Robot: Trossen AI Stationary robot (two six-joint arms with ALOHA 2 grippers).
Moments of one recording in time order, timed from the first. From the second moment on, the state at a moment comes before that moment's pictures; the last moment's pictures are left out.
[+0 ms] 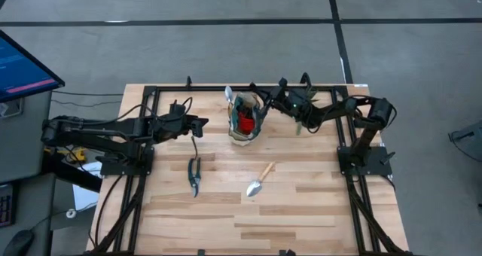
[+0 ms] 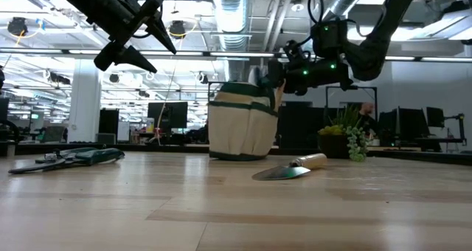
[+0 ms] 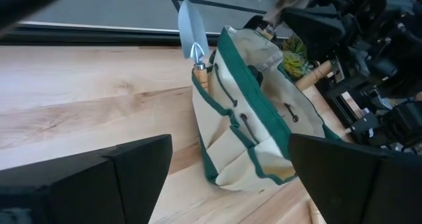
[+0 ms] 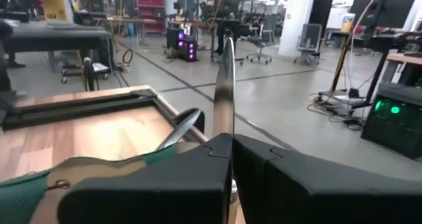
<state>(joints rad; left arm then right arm) 0.06 0.94 0.64 -0.26 -0.58 -0.94 -0.47 1.75 0.68 1.05 0.10 -0.05</state>
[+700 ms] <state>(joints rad) 0.06 0.94 0.64 -0.26 -0.58 -0.91 -0.46 1.75 0.68 0.98 0.07 -0.06</state>
